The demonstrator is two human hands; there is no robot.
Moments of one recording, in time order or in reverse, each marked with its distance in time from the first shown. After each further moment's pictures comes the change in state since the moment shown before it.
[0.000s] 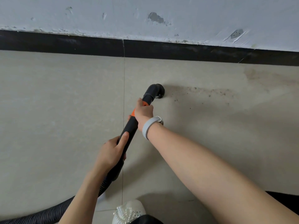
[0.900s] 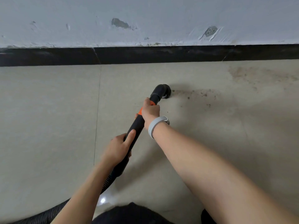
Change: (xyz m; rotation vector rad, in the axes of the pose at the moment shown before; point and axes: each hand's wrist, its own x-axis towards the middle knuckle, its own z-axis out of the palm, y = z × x) left_hand 0.027 0.081 0.094 0.115 -0.036 0.012; right_hand 0.047 -0.031 -0.122 0.130 0.007 -0.019
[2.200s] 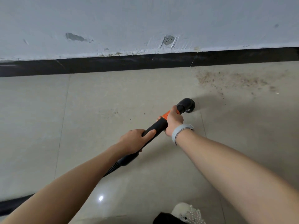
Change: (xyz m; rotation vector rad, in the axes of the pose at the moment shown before) left_hand 0.019 0.182 0.109 0.400 -0.284 0.060; right_hand 0.049 -0.064 -0.216 0.272 0.142 0.189
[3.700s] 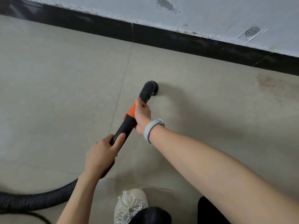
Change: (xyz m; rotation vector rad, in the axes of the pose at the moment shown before) left_hand -0.165 -0.254 0.022 -0.369 0.553 -0.365; right_hand -0.116 0.227 0.190 -0.319 -0.410 0.017
